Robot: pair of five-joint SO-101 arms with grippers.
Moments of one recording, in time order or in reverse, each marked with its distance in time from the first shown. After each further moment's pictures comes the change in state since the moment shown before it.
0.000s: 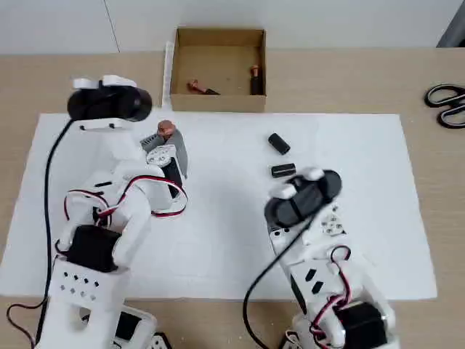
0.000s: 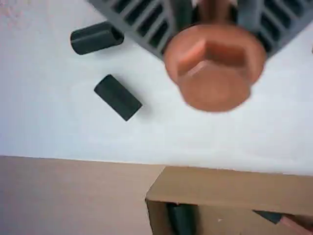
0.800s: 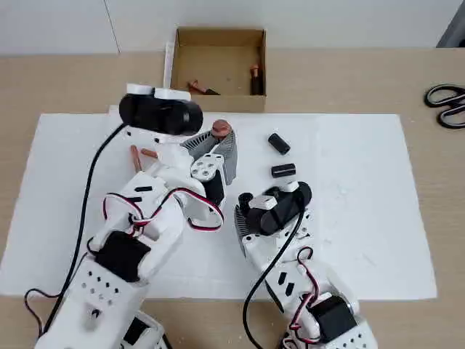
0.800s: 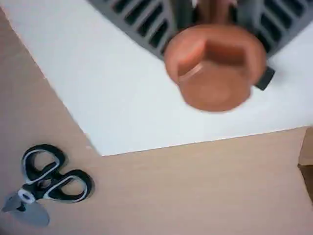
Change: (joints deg) left arm 14.1 0.0 5.3 -14.4 0.1; right arm -11.0 -4.9 19.2 -16.3 -8.7
